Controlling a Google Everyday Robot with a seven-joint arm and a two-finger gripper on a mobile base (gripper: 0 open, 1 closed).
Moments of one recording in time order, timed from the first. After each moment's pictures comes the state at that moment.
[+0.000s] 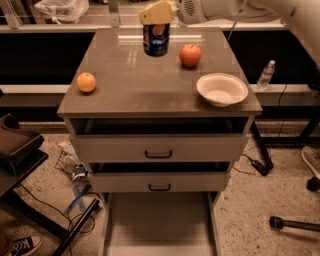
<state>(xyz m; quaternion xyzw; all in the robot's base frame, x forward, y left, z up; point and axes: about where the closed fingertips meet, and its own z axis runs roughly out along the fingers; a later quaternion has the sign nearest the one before) 0.709 -0.005 1.039 -0.36 0.73 0.25 0.52</state>
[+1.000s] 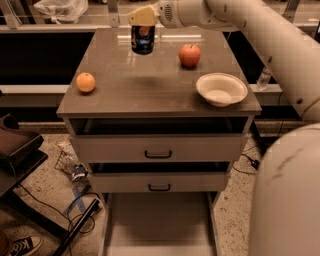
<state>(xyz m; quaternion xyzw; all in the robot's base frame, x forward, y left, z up) 0.787 0.031 1.010 -0.33 0.72 0.27 0.54</state>
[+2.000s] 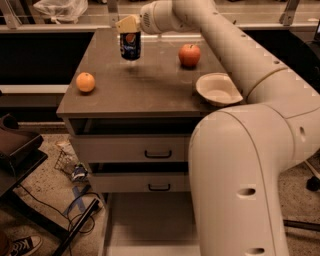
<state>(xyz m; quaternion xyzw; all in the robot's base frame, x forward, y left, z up) 0.862 0.074 0.955 -0.29 0.77 0.27 0.50</state>
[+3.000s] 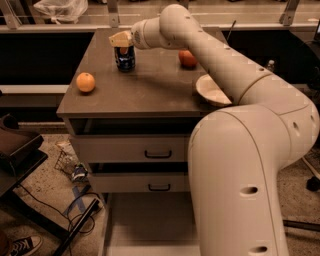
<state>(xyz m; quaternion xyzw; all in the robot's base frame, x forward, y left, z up) 0.870 0.107 0.905 -0.29 0.77 0.27 0.50</state>
